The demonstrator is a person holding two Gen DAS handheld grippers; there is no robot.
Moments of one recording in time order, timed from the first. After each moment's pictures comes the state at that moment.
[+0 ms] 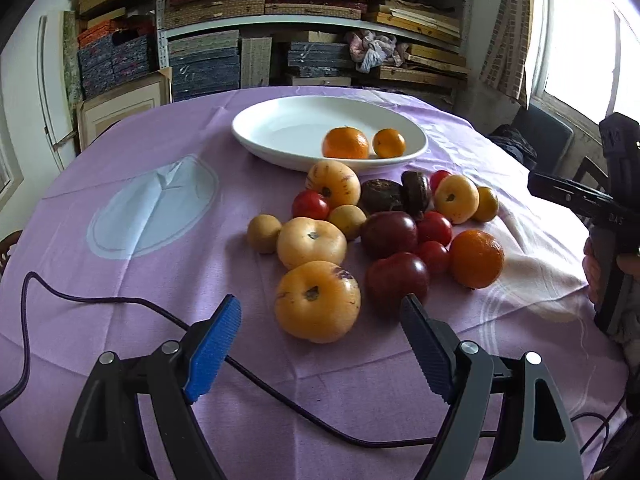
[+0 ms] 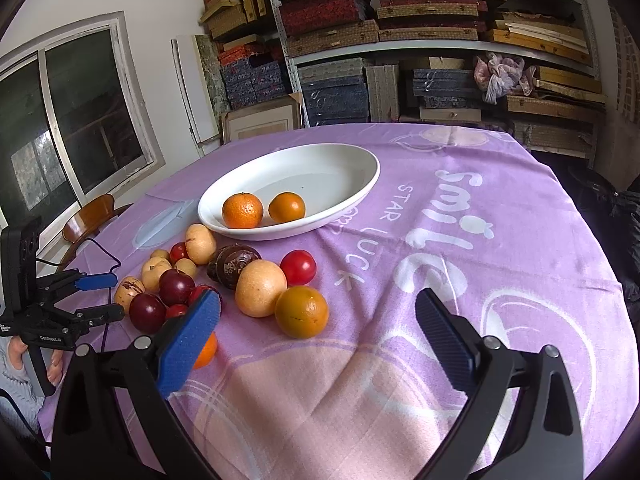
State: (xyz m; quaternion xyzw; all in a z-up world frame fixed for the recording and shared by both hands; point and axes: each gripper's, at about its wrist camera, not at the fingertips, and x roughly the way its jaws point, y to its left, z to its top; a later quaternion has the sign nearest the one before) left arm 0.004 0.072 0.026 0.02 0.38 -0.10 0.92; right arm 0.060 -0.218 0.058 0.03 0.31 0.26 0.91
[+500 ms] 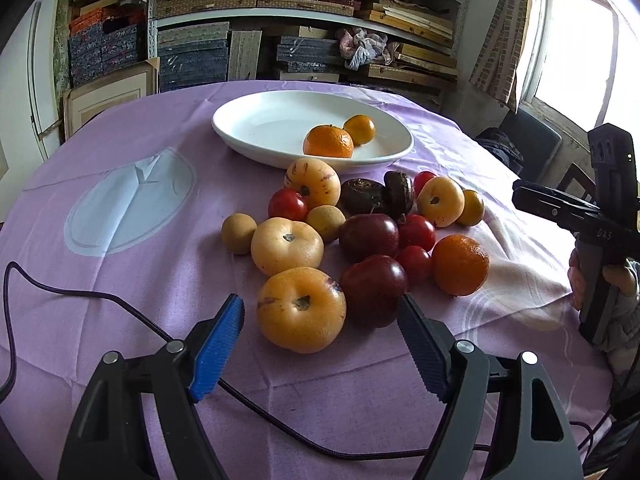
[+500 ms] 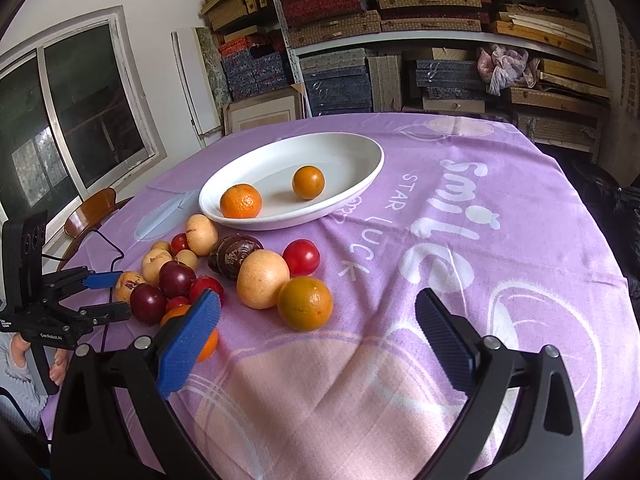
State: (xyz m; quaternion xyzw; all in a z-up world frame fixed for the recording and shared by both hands) left arm 0.011 0.068 0.023 -0.01 0.39 -0.13 0.91; right arm 0.060 -0.212 0.054 0.02 0.32 0.27 0.91
